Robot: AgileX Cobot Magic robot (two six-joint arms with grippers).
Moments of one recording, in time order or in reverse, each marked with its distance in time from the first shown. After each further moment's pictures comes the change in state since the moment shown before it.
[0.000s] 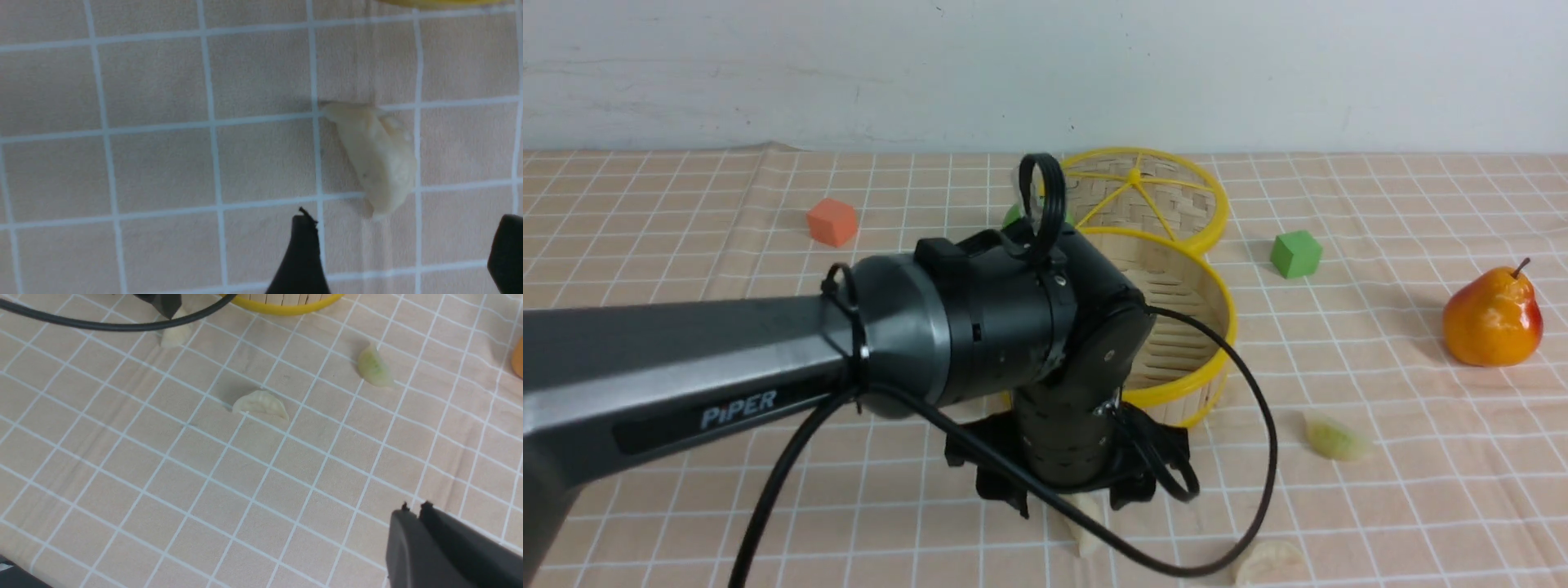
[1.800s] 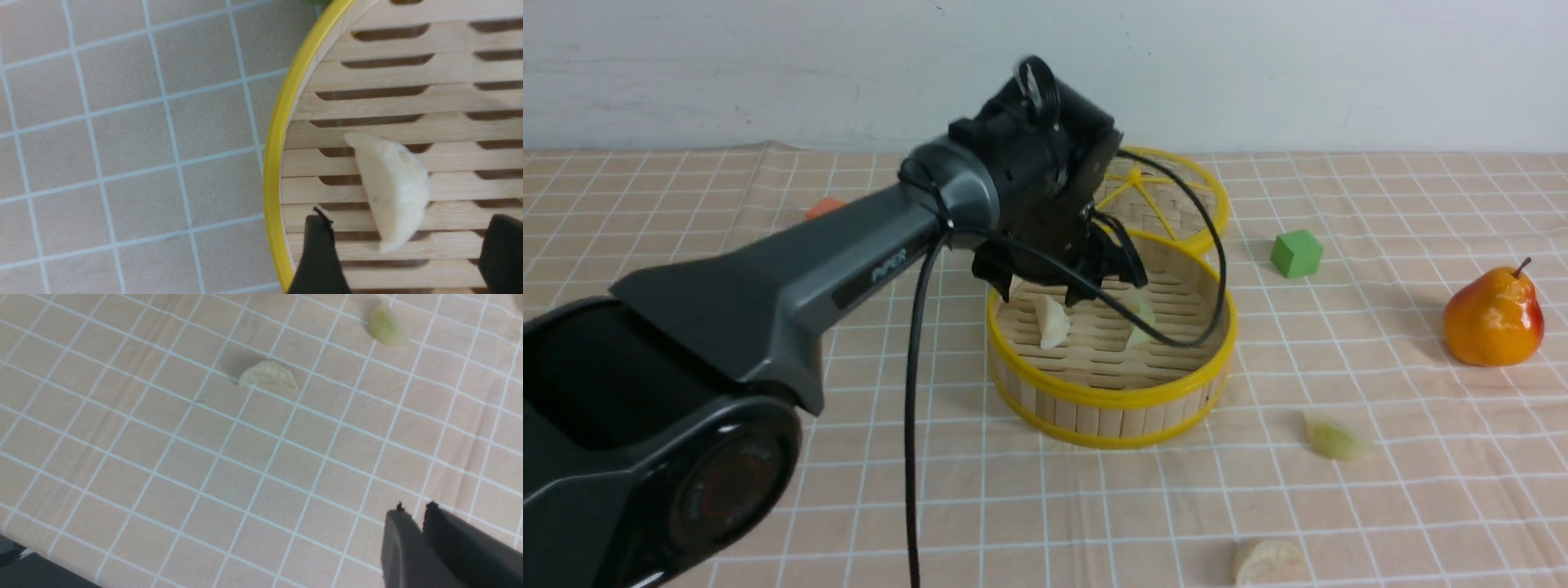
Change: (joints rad) right arm 0.000 0.063 0.000 -0.004 0.055 0.096; left arm 0.221 0.360 -0.764 0.125 0.224 0.409
